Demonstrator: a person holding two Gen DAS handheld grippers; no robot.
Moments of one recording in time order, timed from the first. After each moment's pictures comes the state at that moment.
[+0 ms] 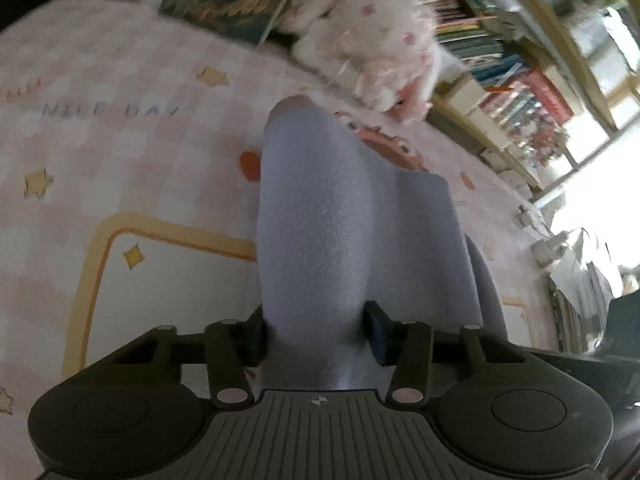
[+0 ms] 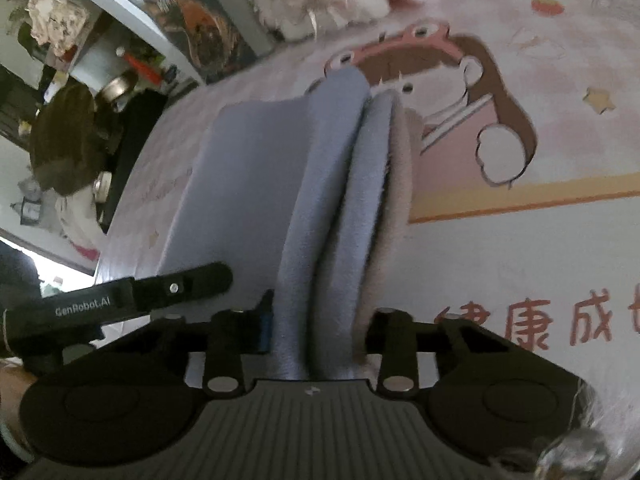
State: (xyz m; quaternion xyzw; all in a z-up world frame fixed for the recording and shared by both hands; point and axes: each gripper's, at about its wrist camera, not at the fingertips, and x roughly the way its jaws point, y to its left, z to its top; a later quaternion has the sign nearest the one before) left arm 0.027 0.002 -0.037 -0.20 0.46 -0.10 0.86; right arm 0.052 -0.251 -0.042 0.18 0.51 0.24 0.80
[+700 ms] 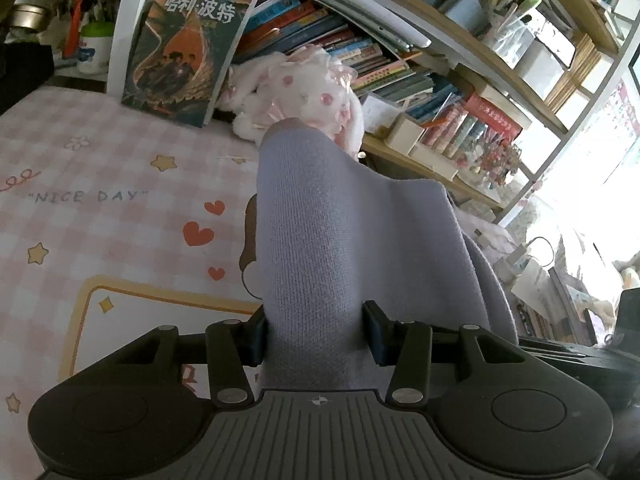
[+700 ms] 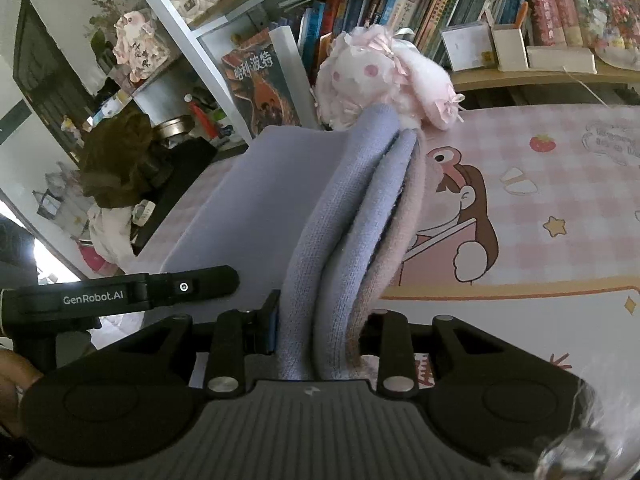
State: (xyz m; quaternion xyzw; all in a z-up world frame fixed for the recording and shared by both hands) left arm -0.004 -0.042 0.018 -0.18 0.39 -0.11 0.90; right arm 0.012 -0.293 0.023 0.14 0.40 0.28 0.86
